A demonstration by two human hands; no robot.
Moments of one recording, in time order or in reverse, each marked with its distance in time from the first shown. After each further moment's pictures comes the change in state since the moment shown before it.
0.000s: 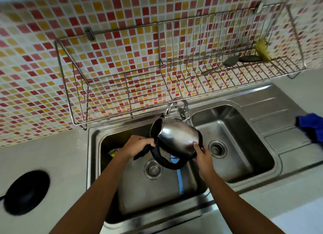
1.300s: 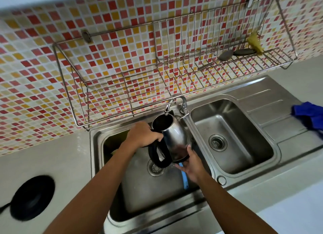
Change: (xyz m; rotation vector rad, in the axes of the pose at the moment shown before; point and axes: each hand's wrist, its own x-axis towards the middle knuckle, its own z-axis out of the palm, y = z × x) left_hand -0.018 0.049 0.000 0.545 0.109 0.163; right_hand -0.031 0.033 0.021 0.237 -0.183 0.416
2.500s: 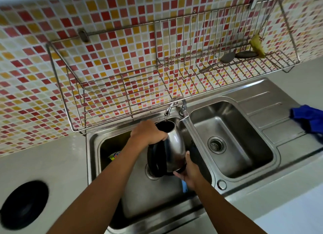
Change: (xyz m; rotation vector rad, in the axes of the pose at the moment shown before) left_hand 0.022 0.024 0.000 0.209 -0.022 -0.037; right_hand -0.008 0.006 0.014 -0.033 0.123 0.112
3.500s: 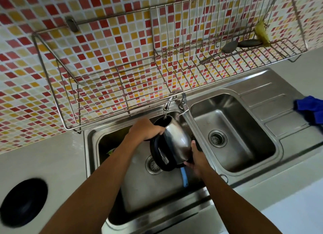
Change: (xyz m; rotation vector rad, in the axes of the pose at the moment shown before) left_hand 0.019 -0.012 0.009 -0.088 -0.087 -0.050; right_hand 0.014 -0.029 -0.007 -0.127 0.190 -0.050
